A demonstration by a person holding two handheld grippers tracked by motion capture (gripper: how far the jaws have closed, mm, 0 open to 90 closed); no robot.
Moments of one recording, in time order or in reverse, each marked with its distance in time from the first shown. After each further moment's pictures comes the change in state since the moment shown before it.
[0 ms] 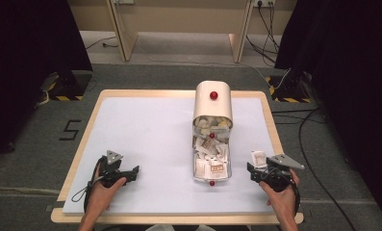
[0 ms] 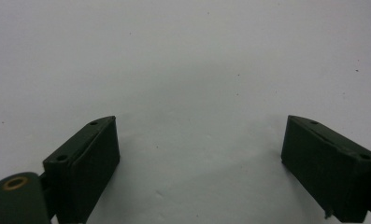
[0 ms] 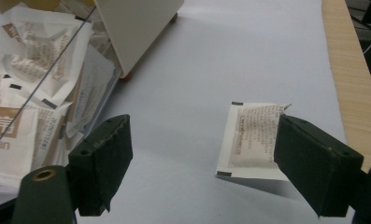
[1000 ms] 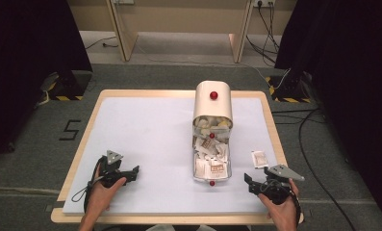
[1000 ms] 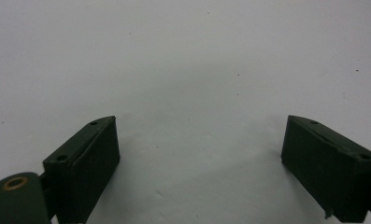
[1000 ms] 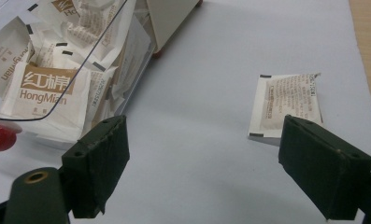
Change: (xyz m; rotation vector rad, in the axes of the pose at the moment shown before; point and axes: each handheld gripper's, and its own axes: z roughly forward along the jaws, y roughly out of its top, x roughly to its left) left arm 0.000 0.000 0.000 0.002 0.001 0.002; right arm 0.015 -0.020 -0.018 0.013 0.046 -0.004
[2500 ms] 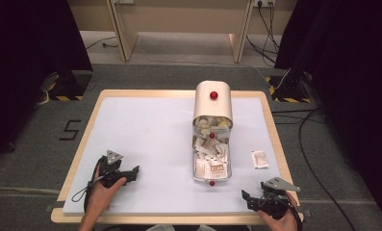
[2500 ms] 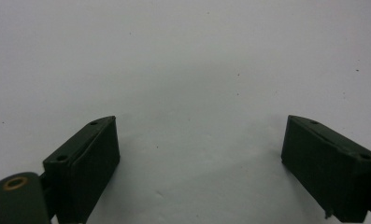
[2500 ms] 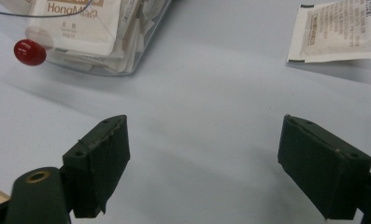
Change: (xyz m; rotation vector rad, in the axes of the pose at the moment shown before) left arm 0.000 0.000 0.000 0.000 0.001 0.001; right arm 0.012 -0.030 -0.011 0.136 0.052 -0.037
